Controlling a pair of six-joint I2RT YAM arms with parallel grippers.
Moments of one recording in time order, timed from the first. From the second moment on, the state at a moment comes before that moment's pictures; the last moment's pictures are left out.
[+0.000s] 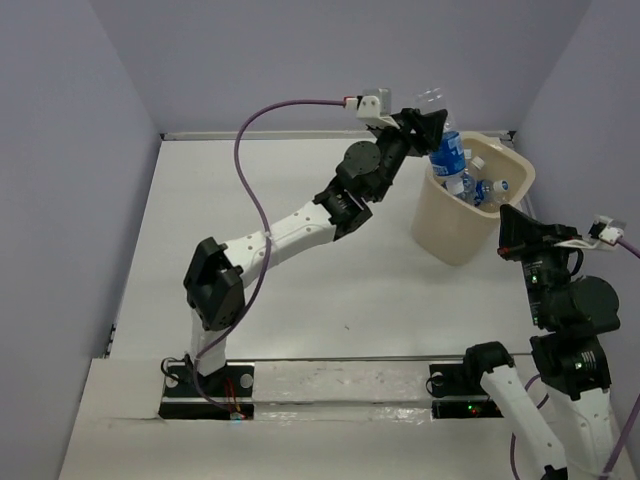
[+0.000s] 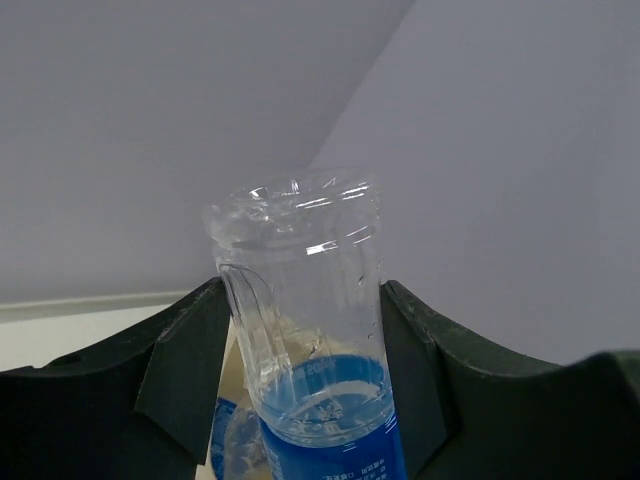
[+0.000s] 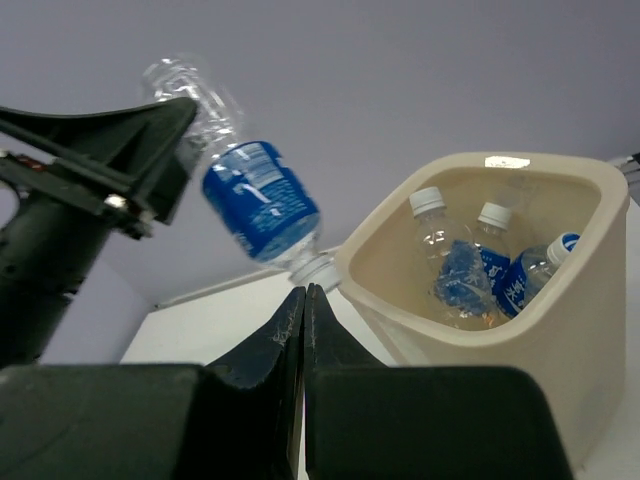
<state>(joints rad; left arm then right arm) -0.96 1.83 1.70 0.54 -0.39 -0.49 0.21 0.39 0.88 -0.26 0.17 0.45</state>
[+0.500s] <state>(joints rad) -1.04 2.51 2.47 0.55 -0.39 -0.28 0.21 0.28 0.89 -0.32 0.12 0.44</state>
